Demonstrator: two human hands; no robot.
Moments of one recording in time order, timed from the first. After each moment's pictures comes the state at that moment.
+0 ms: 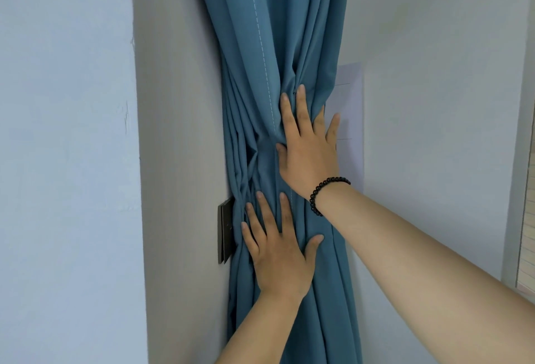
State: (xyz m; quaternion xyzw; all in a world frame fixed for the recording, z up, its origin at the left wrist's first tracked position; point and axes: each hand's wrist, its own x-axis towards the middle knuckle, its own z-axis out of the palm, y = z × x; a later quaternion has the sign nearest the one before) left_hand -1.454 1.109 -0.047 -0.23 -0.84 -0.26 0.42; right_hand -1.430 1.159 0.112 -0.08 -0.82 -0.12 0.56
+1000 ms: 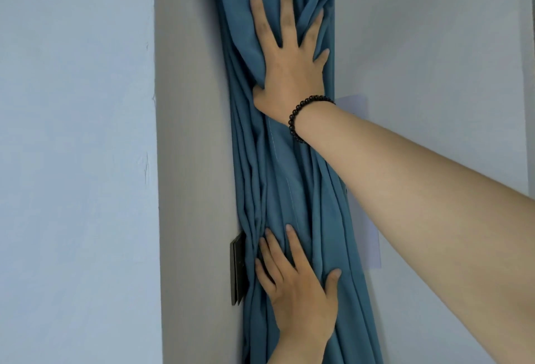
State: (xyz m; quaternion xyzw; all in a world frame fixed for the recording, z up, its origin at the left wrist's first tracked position) left_hand -1.451 1.110 -0.047 -0.24 -0.83 -0.32 0.40; right_hand -1.409 1.090 0.253 -0.04 -0.75 -0.09 0.65
